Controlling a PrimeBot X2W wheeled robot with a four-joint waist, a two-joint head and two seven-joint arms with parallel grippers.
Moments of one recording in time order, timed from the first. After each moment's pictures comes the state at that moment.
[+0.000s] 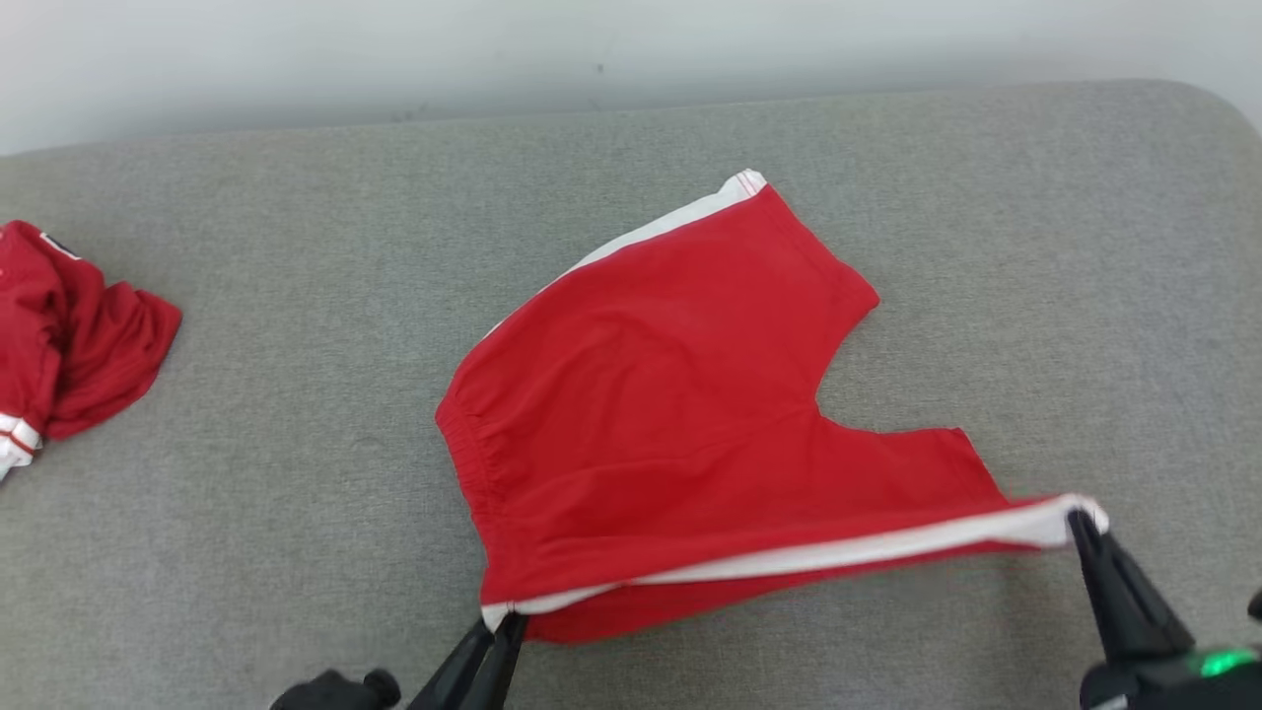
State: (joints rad) left arm 0.00 0.30 -0.47 0.00 -0.49 -0.08 -0.26; right arm 0.12 -0.43 0.13 -0.01 0.74 0.13 -0.16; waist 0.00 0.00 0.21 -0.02
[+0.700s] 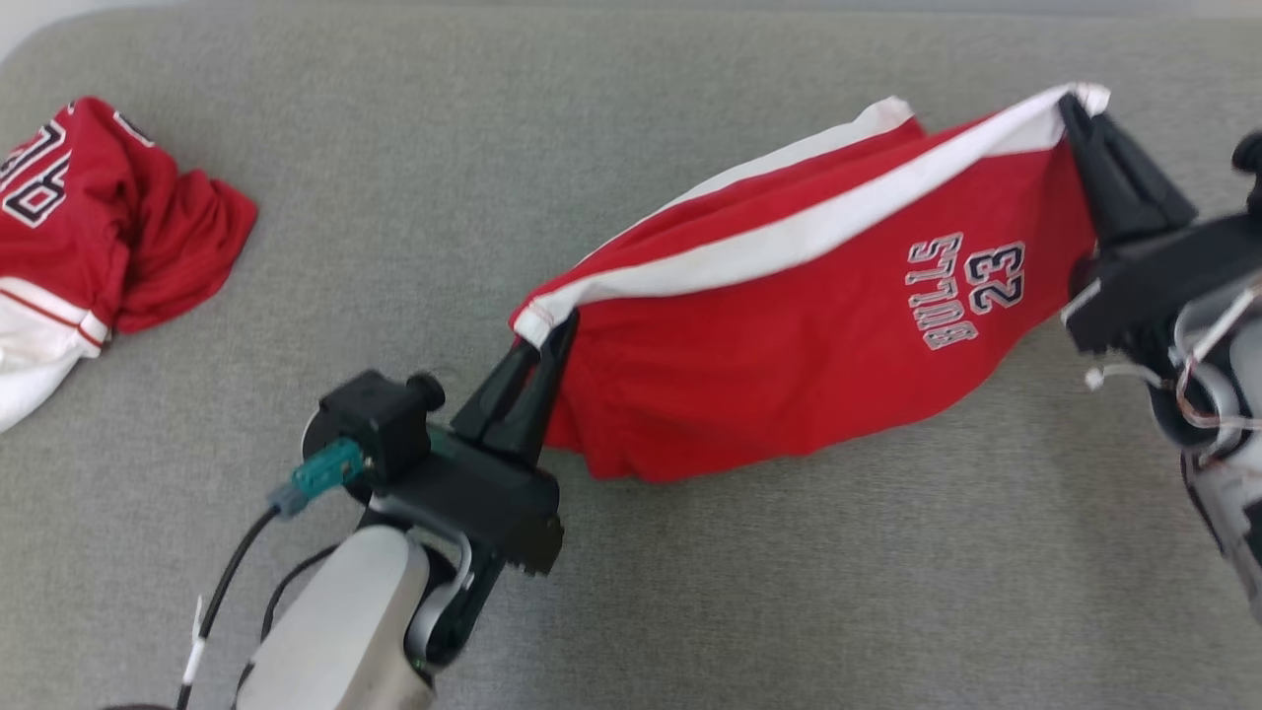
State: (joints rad) left arm -0.53 0.17 -0.49 0.28 -0.53 -0.13 -0.26; right arm -0.72 -0.51 0.36 0.36 0.67 0.13 -0.05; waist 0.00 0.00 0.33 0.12
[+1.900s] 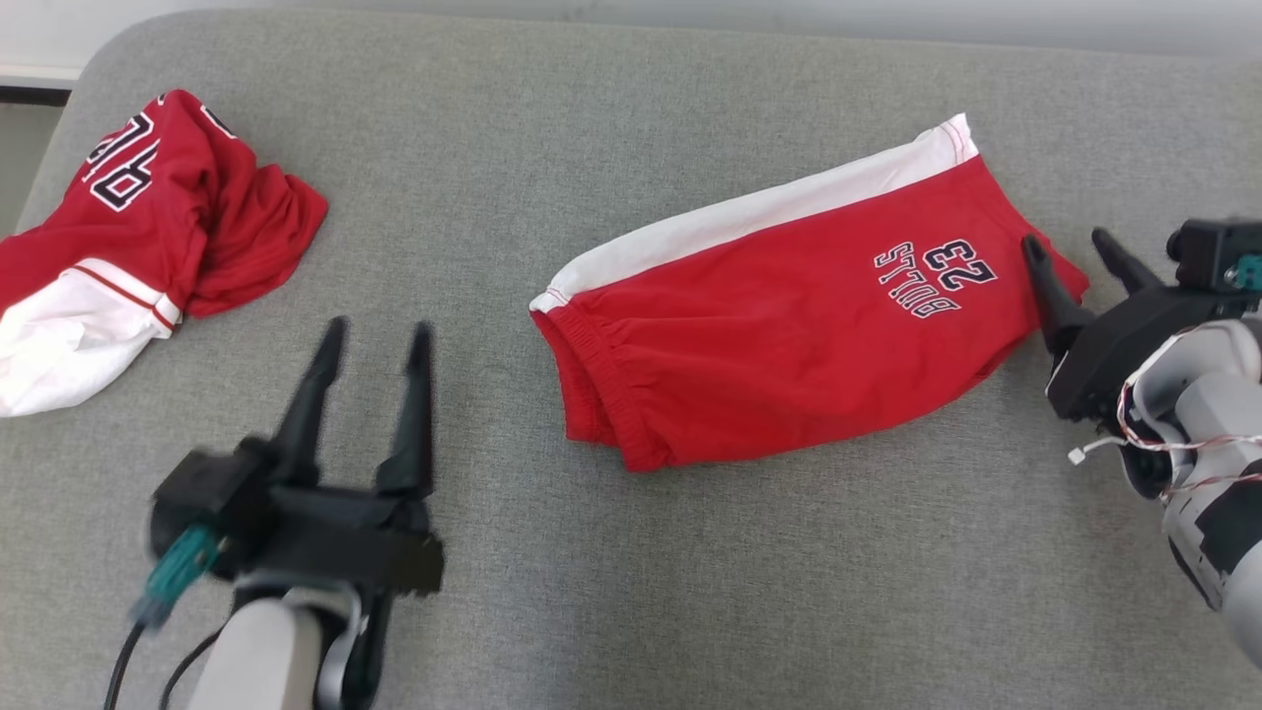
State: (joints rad) left arm -0.34 0.09 -0.14 0.16 -0.33 -0.07 -0.26; right arm -0.91 -0.47 0.72 0.98 0.89 0.13 -0.17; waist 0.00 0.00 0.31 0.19
